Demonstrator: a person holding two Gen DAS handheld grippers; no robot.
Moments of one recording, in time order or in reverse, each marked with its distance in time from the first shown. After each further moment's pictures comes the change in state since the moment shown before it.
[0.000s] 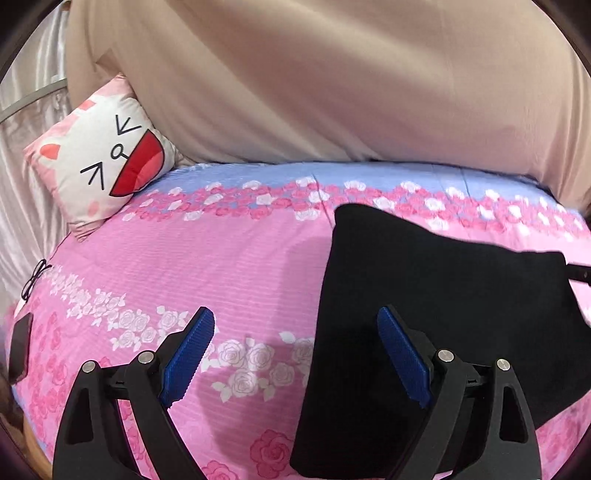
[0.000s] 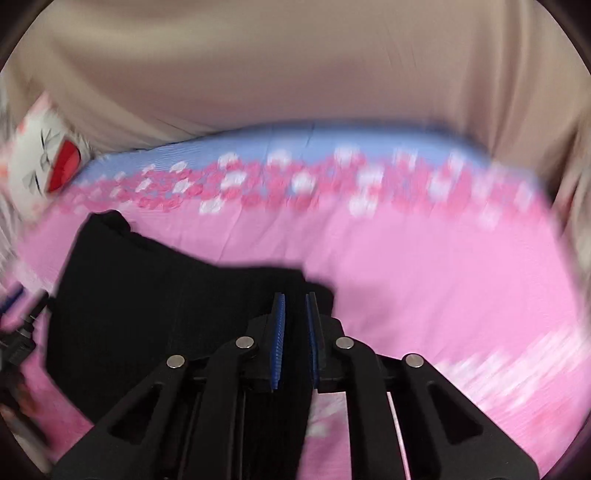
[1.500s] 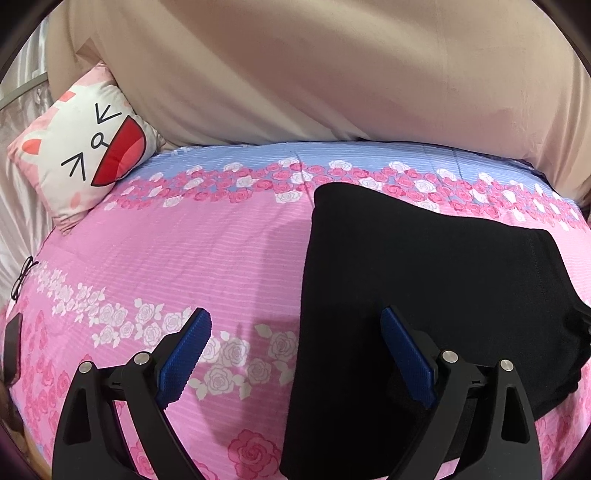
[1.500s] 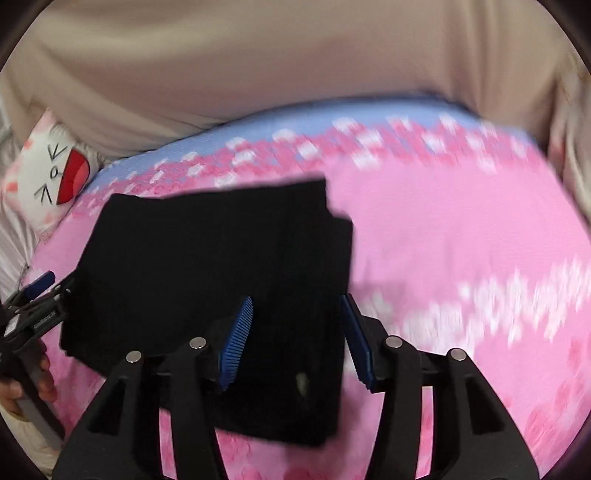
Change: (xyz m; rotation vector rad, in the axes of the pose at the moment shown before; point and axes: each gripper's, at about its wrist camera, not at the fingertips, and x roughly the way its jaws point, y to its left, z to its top) left arm 0.014 -0.011 0.009 0.017 0.085 -0.032; right arm -0.035 0.006 -0.056 0.072 -0.067 -0.022
